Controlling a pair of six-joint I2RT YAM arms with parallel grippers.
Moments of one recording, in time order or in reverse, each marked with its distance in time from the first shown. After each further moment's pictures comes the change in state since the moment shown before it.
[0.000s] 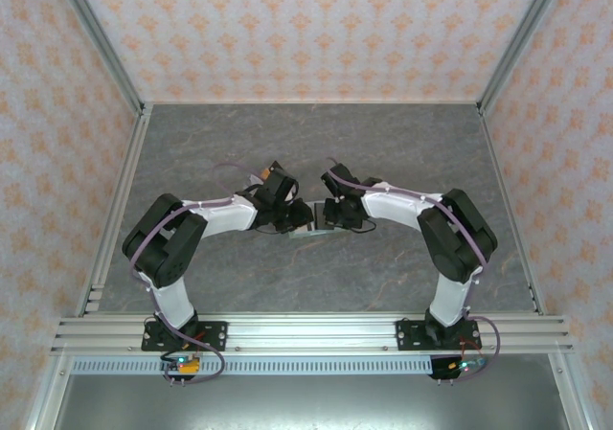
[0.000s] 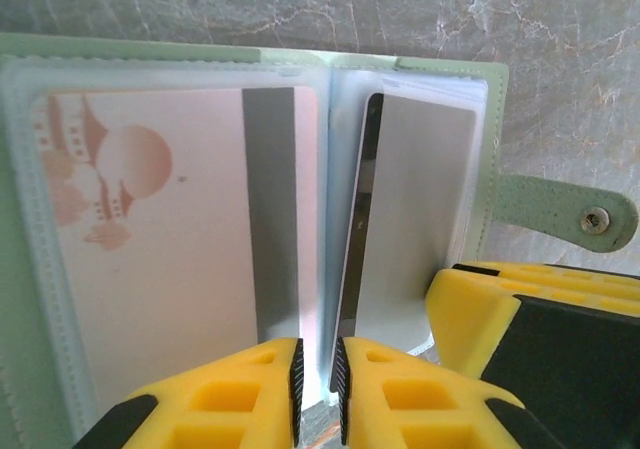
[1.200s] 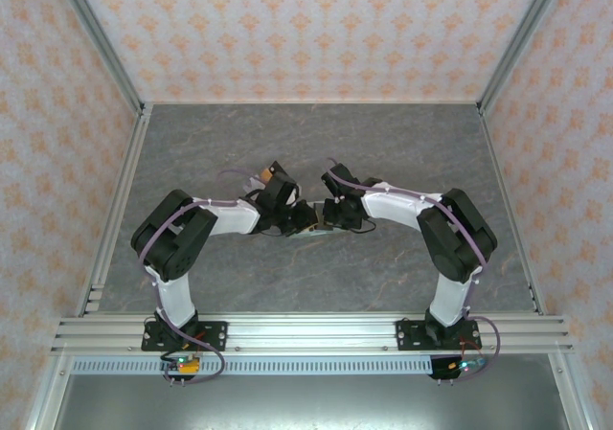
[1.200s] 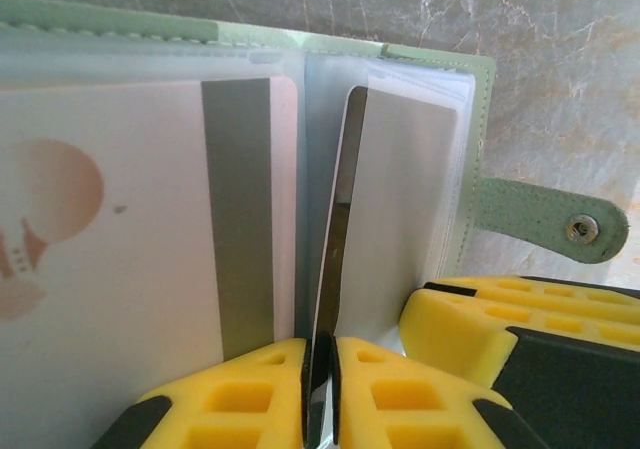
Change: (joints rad) left arm 0.003 0.063 -0.055 0.198 0.089 -0.069; right arm 0.000 0.006 -0.001 0.010 -0.026 0.003
